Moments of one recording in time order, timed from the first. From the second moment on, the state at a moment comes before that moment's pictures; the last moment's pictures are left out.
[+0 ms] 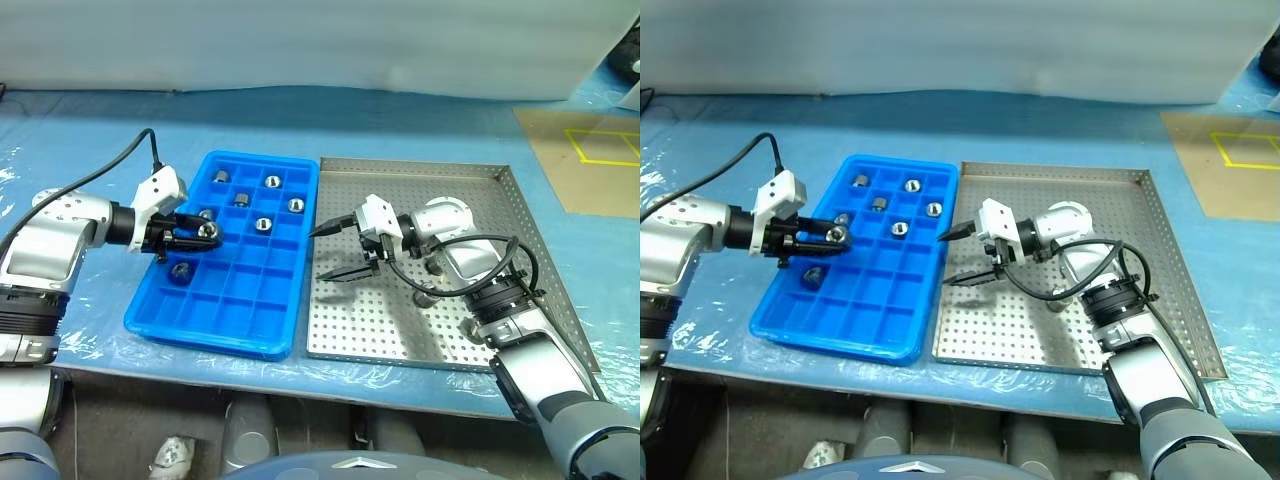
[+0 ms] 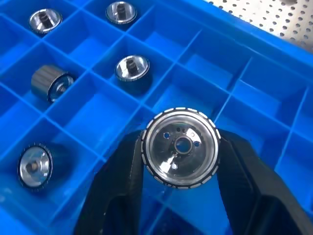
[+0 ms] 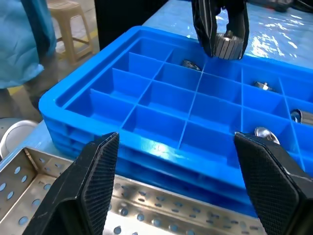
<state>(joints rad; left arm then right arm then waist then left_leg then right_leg) -0.56 0.89 -0.02 0.15 -0.24 0.52 -1.33 -0.73 -0.43 0.31 0.32 0.24 -0.02 1.42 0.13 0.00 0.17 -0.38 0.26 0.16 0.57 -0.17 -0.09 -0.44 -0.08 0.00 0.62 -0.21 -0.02</state>
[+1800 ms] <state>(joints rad) -1.19 0.36 -0.27 1.00 0.03 -0.09 -1.42 -0.33 -0.70 0.04 -0.11 0.26 0.19 1.13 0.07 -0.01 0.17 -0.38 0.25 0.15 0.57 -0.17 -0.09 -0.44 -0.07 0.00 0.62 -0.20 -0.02</state>
